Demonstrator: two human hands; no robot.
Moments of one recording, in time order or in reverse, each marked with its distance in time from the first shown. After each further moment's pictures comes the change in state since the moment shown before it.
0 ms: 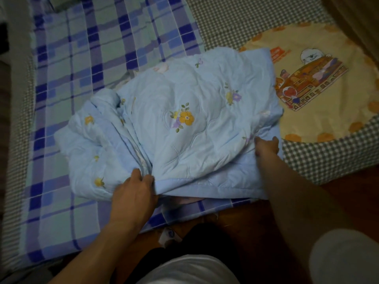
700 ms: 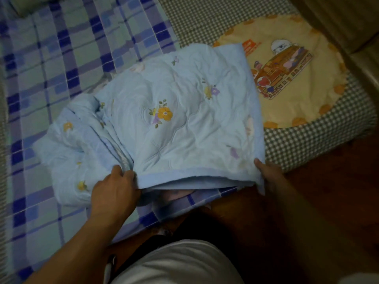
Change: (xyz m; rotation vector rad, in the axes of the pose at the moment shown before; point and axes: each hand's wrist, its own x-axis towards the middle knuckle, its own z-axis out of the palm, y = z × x) left_hand 0.007 -0.009 -0.004 0.085 0.055 0.049; right_hand -0.035 0.097 -0.125 0.066 -0.288 0.075
